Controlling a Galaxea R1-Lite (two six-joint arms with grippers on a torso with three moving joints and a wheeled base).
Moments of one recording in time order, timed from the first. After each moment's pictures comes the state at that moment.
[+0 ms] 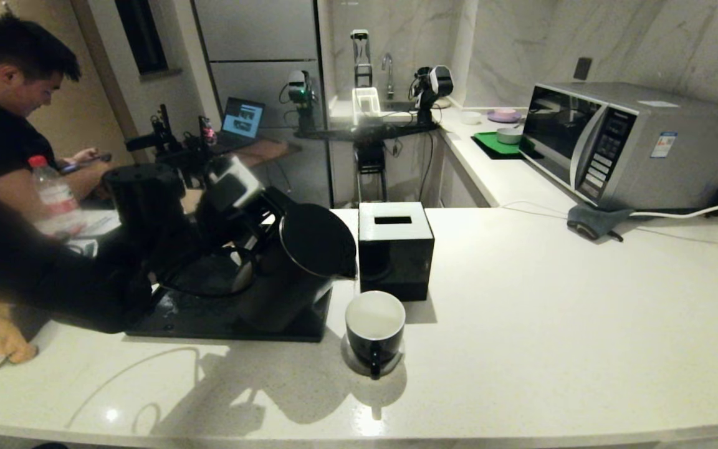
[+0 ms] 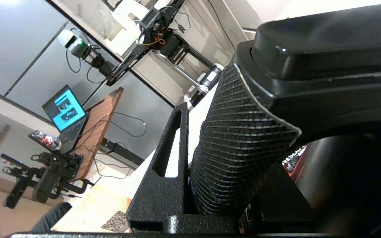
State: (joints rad) left arm -0.19 1.91 -0.88 -1.01 -0.26 0.64; right arm 0.00 0.00 0.00 0.00 0.00 0.00
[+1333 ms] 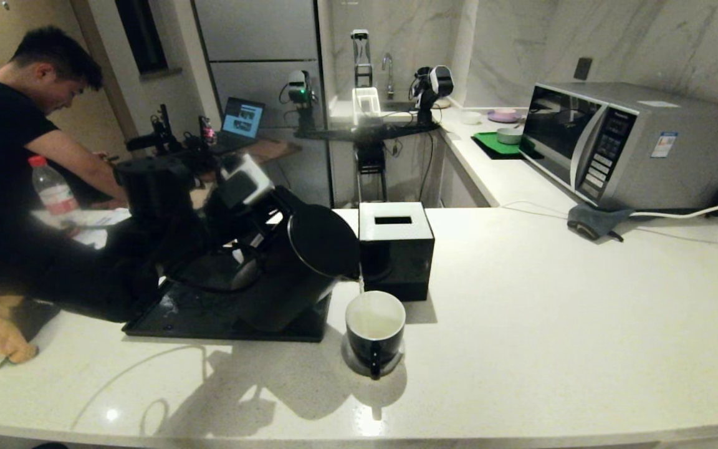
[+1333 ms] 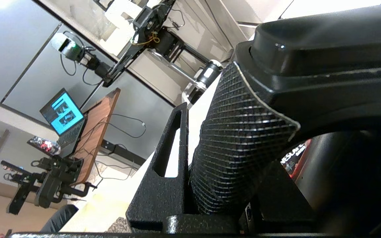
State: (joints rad) left arm -0.22 1.91 -0.94 -0.92 -0.26 0.67; right arm 0.00 0.00 0.00 0.00 0.00 0.00
